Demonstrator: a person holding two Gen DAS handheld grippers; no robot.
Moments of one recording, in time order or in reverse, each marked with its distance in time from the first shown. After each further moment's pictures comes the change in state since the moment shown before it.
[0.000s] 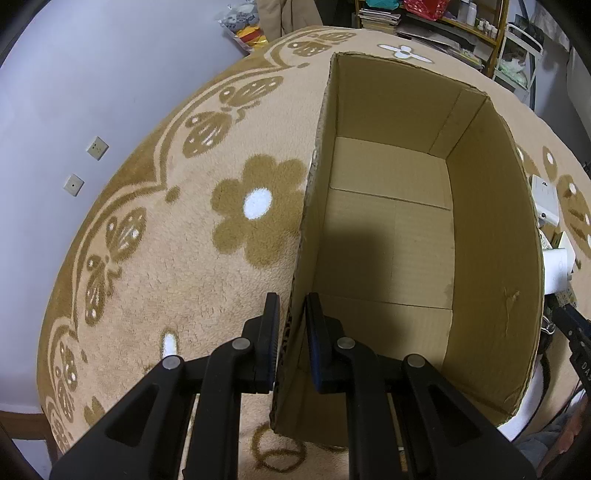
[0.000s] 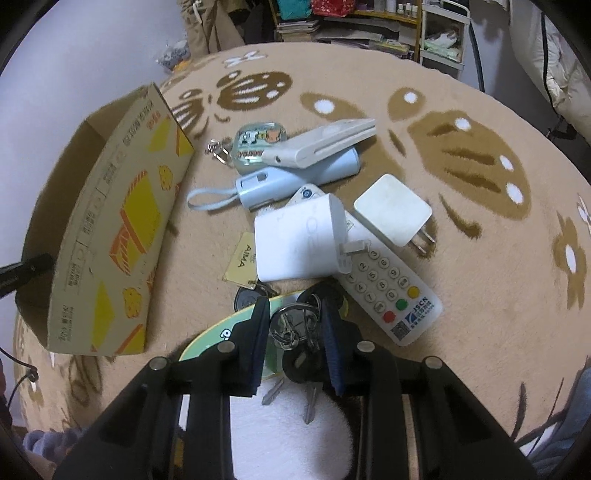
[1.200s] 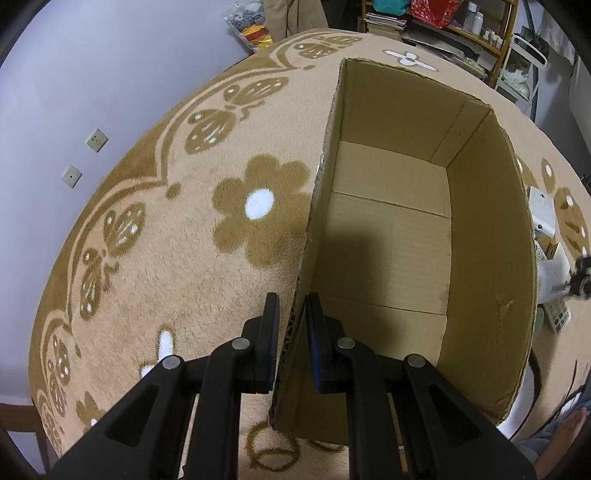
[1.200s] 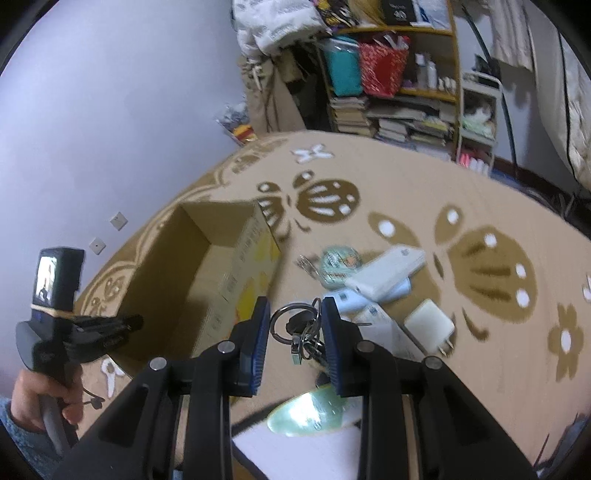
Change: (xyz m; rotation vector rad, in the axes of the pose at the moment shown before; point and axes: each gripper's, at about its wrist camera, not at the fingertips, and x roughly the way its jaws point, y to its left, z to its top) left arm -0.002 0.006 0.001 -0.039 0.000 -0.024; right arm -0.086 0.048 0.049 -0.104 -0.266 0.161
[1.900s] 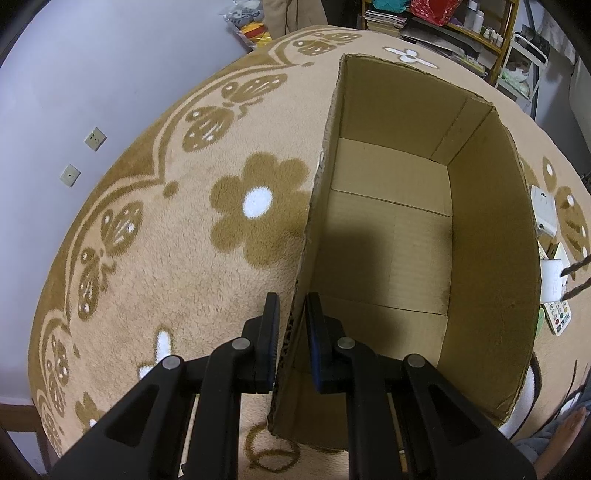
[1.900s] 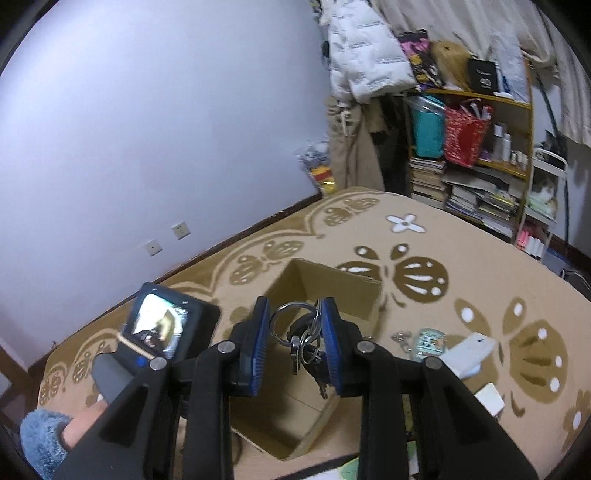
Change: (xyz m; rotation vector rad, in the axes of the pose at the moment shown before) left arm 0.004 -0.002 0.002 0.000 0.011 -0.002; right arm -0.022 0.102 0.029 -0.210 -0.153 0.200
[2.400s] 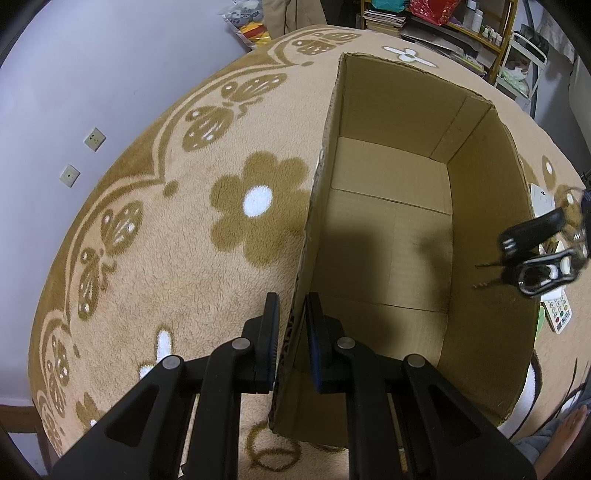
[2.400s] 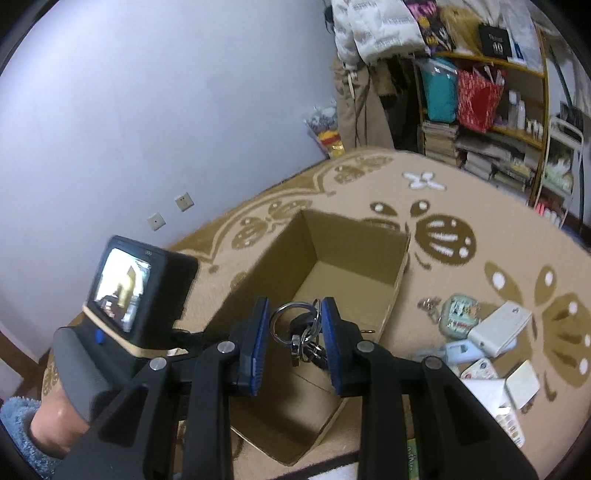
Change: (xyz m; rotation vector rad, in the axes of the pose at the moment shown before) left arm -0.001 0.000 -0.001 0.000 0.000 -0.003; right arm 0.053 -0.007 -0.032 0.045 0.126 0.038
